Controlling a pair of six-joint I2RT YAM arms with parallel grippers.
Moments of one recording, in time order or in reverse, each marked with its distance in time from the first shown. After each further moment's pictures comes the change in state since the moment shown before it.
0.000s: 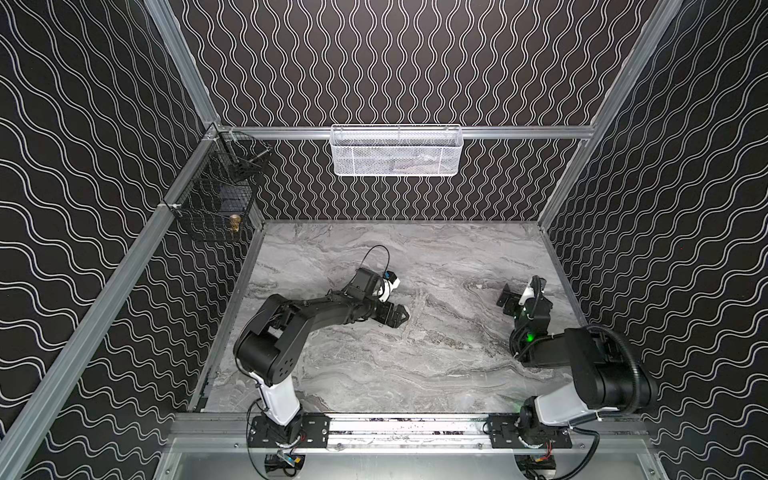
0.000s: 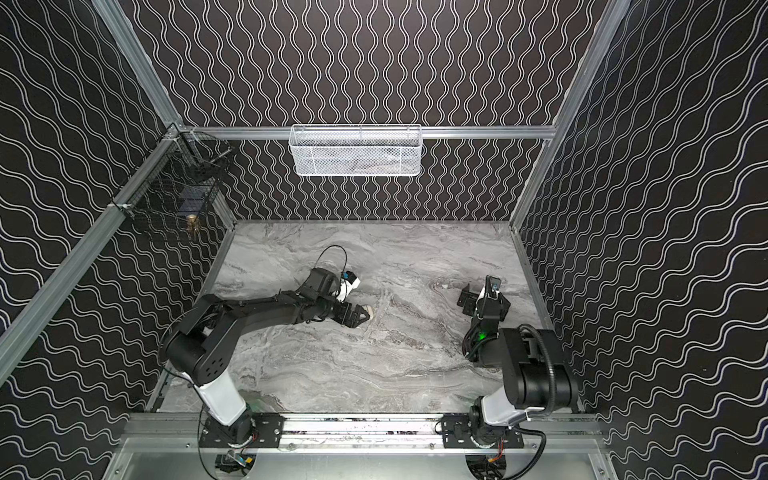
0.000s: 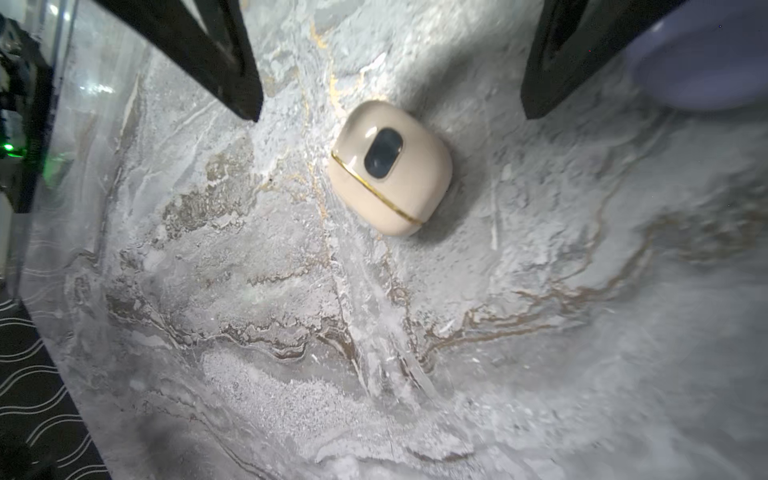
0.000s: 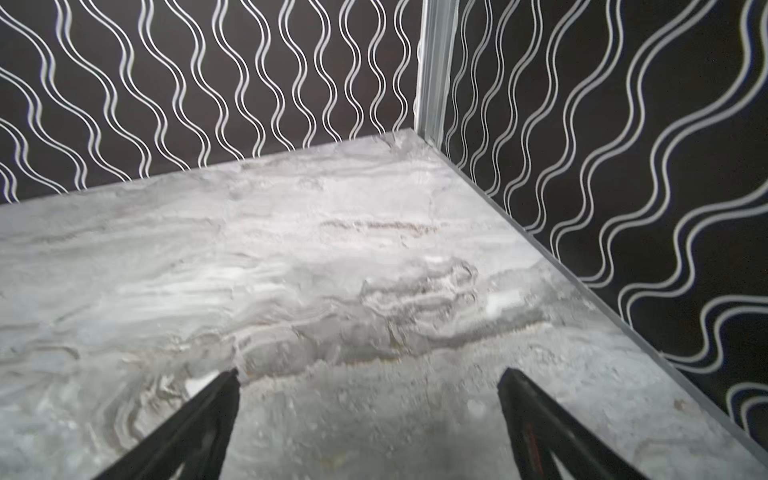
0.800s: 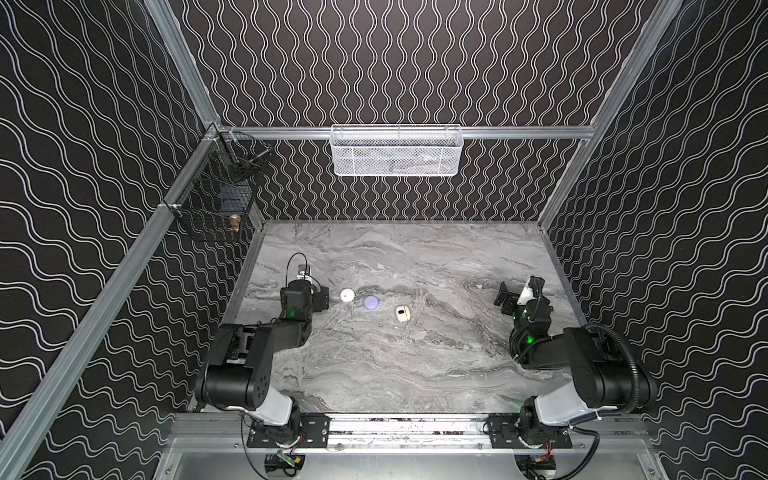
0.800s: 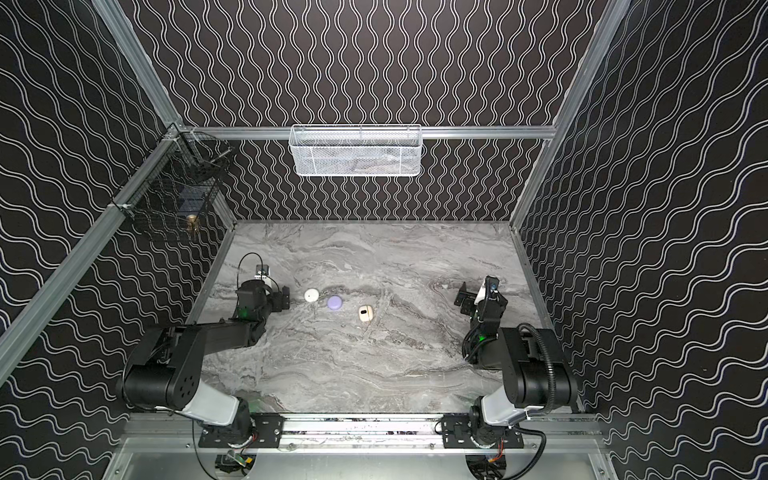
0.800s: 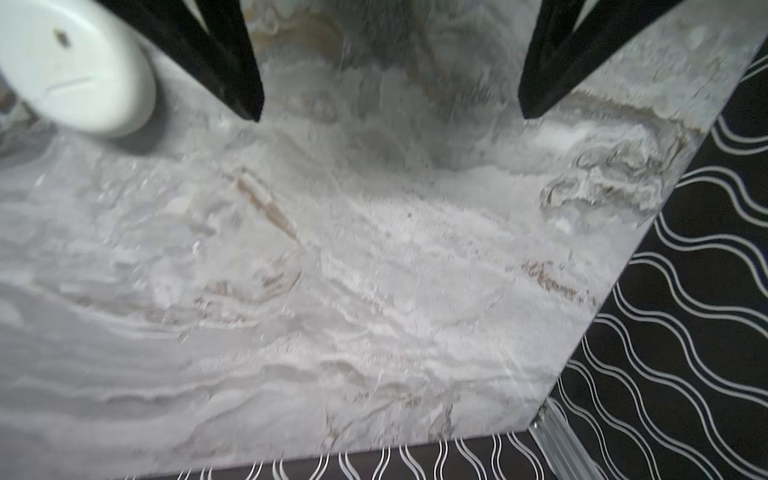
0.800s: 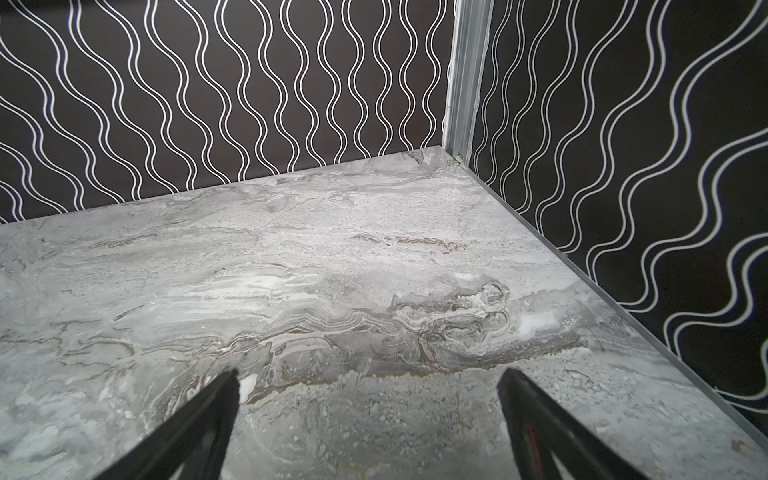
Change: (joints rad) left arm 0.480 -0.188 -0.413 0.586 -0.606 0.144; right arm 0.000 0.005 -0.007 0.080 -0.049 -0.003
